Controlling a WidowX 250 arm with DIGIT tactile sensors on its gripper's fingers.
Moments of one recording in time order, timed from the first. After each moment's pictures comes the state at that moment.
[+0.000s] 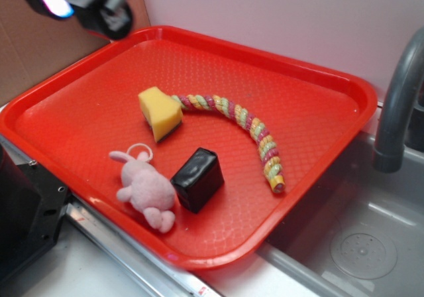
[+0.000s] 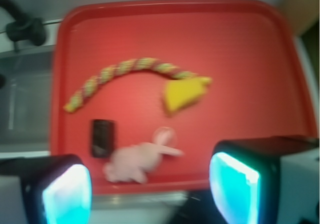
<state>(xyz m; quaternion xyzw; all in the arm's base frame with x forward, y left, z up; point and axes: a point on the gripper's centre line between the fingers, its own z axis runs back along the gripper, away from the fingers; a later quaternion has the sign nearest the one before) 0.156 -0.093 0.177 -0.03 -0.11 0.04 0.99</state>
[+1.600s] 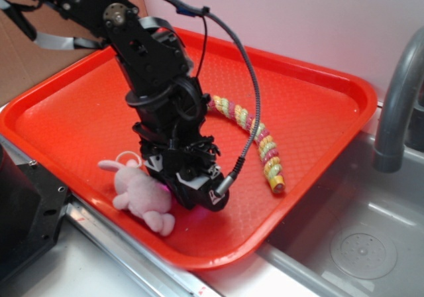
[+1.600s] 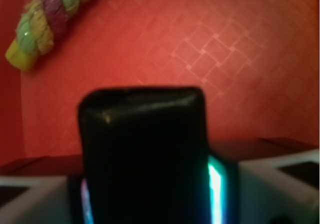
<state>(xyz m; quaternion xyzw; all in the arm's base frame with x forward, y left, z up) 0.162 -0.134 0.025 -0.12 -0.01 0.03 0.99</state>
